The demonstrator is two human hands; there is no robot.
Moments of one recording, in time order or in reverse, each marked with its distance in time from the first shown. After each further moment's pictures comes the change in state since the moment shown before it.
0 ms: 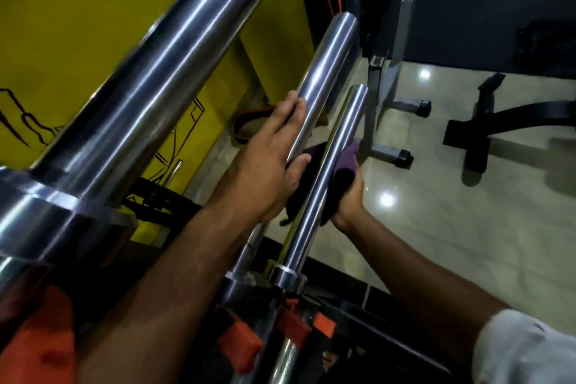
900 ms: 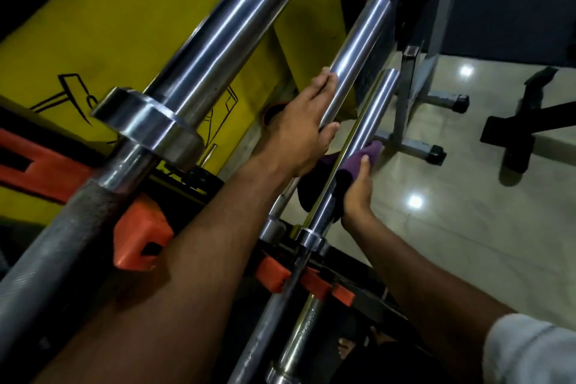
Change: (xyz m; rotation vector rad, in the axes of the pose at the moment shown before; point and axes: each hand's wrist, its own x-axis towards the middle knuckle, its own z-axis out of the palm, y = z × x) left_hand -0.004 0.006 -0.001 0.147 0.027 -0.027; right_hand -0.039 0.048 0.007 -0.263 0.206 -0.120
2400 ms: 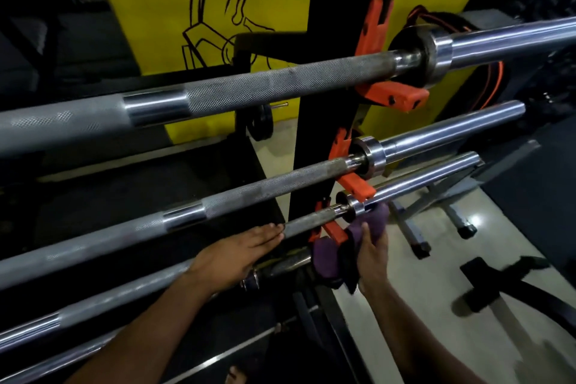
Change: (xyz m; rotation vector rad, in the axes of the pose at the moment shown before) left_hand -0.404 -0.054 0.156 -0.066 -0.020 -0.201; right_hand -0.113 0.069 -0.096 -0.596 -0.498 -0.325
